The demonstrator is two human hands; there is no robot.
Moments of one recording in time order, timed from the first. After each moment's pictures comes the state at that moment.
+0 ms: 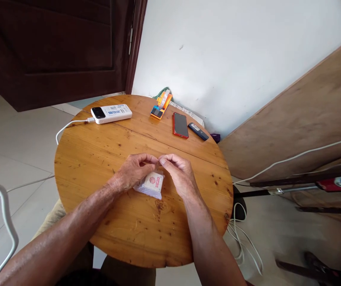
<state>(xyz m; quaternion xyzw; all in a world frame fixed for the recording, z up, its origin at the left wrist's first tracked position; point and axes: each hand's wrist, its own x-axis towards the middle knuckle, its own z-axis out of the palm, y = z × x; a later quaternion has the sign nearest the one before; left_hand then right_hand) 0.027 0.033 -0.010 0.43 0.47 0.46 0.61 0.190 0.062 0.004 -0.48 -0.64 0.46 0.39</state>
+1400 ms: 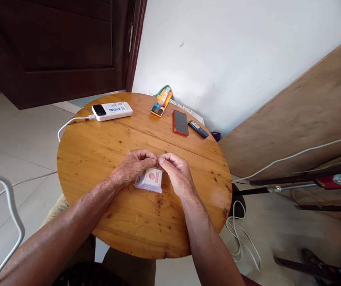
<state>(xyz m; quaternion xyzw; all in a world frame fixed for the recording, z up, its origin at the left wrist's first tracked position) 0.029 0.033 -0.002 0.37 0.45 0.49 0.64 0.185 0.052 0.000 -0.46 -0.62 0.49 0.40</state>
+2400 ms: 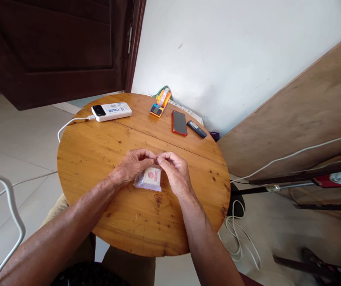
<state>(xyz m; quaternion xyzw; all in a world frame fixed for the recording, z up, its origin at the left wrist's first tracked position) 0.025 0.033 -0.007 0.39 0.44 0.50 0.64 0.182 0.051 -0.003 -0.47 -0.62 0.46 0.43</state>
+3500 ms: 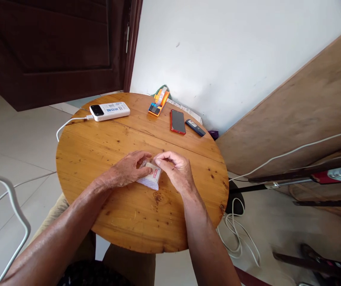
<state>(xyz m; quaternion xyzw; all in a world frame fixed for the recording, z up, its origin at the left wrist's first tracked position) 0.008 0.025 -0.004 0.65 0.52 0.30 0.46 0.192 0.052 0.010 -0.42 -0.72 0.39 0.40</state>
